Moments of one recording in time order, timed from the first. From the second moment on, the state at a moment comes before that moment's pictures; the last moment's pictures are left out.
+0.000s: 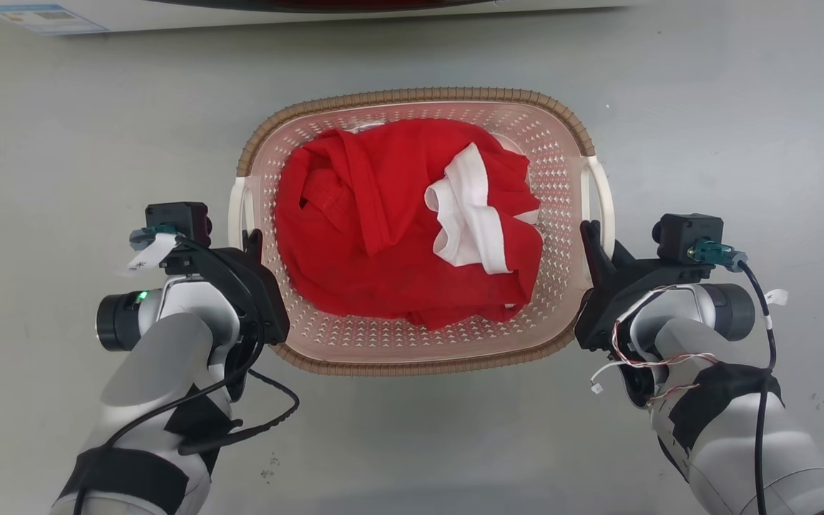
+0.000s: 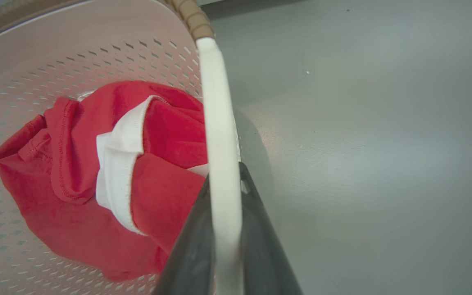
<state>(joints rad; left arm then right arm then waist) -0.97 0.03 -0.37 1.21 -0.61 -0.02 -0.04 -0.98 -0.05 0.62 1.22 0.70 0.05 -0.23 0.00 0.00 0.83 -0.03</state>
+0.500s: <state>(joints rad) -0.98 0.03 -0.37 1.23 -0.61 -0.03 -0.06 -0.99 -0.05 0.62 1.23 0.70 0.05 -0.23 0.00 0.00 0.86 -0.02</state>
